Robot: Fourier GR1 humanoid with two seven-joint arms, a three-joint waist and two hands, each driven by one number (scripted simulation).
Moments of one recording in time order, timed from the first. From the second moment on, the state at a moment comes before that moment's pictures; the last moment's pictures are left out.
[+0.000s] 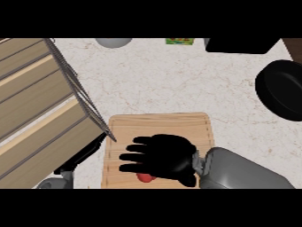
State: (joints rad) left arm -0.06 0.11 -0.08 -1.15 0.19 0.18 -0.32; right arm -0.67 -0.36 0.95 -1.54 0.67 0.44 -0.18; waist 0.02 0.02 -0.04
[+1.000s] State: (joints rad) left arm -0.08 0.10 -0.08 -1.13 0.18 0.17 -0.35; right arm -0.61 -0.22 1.05 -1.34 0.83 0.30 -0.13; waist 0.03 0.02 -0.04
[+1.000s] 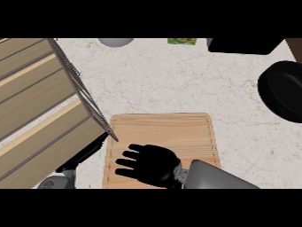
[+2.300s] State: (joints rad) left arm -0.04 0.09 -0.03 -1.11 0.19 0.17 -0.41; right arm -0.60 -0.11 0.86 -1.19 0.91 0.00 0.01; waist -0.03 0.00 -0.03
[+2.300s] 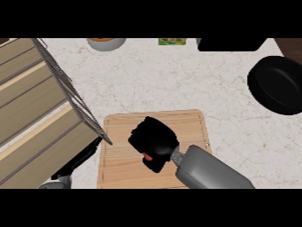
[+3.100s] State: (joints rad) left arm -0.03 0.09 -0.02 -1.10 0.18 0.17 -0.43; right arm -0.85 -0.15 0.36 -1.13 1.13 -0.27 0.79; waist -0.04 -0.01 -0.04
